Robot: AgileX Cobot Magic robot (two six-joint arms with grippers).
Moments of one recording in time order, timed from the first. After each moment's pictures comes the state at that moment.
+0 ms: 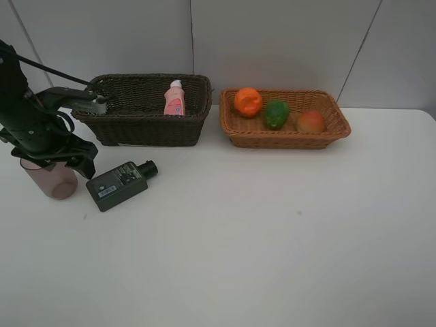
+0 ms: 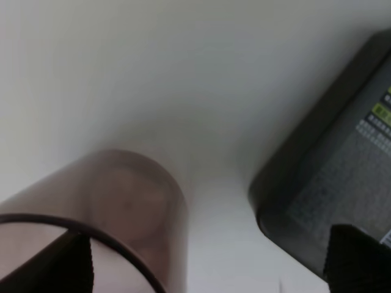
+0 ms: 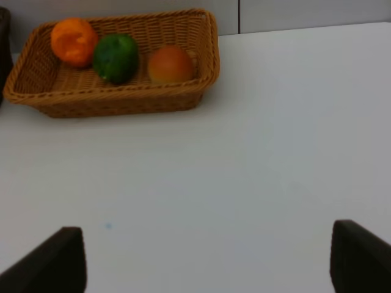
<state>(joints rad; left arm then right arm) -0.11 1.79 -0.95 0.03 0.54 0.08 0.04 0.04 -0.53 -0.06 1.06 0.13</state>
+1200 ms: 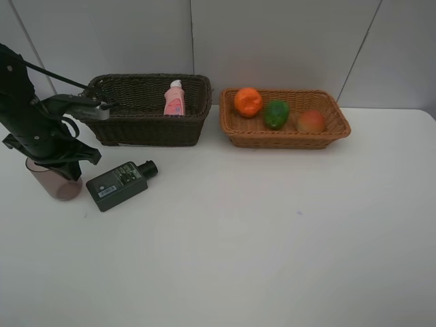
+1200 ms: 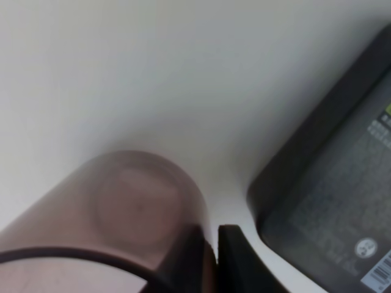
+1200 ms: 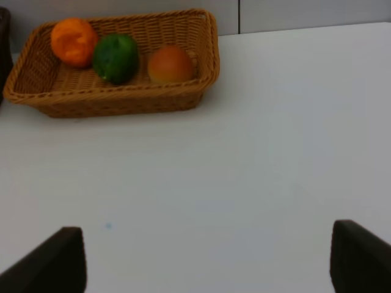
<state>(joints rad) -0.11 1.83 -0.95 0.02 0.54 0.08 0.04 0.04 -0.53 -0.06 1.06 0.13</state>
